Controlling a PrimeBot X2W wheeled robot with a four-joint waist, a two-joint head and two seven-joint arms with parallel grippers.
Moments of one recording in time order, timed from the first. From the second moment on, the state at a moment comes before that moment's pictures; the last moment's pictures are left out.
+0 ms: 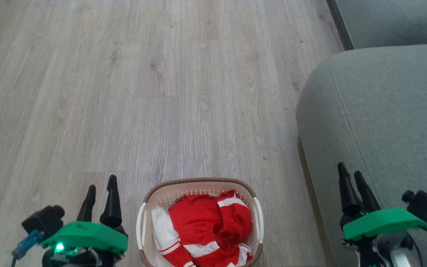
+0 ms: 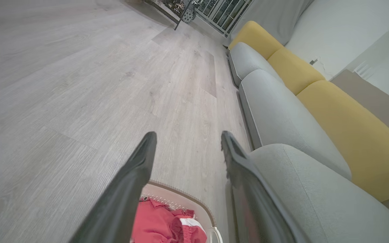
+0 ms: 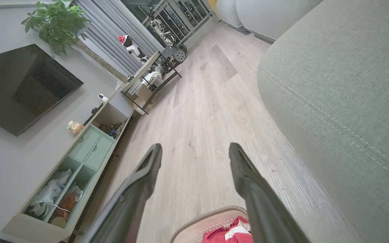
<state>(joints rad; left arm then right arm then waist) 0.05 0.06 -0.12 0.15 -0.69 0.06 -0.10 0.01 -0.04 0.00 0.22 0.79 0.13 -0.09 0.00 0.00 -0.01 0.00</state>
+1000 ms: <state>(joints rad) 0.09 0.08 -0.18 0.10 -0.34 0.13 -0.18 0.01 -0.04 0.03 0.18 0.44 0.13 -0.18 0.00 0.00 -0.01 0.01</state>
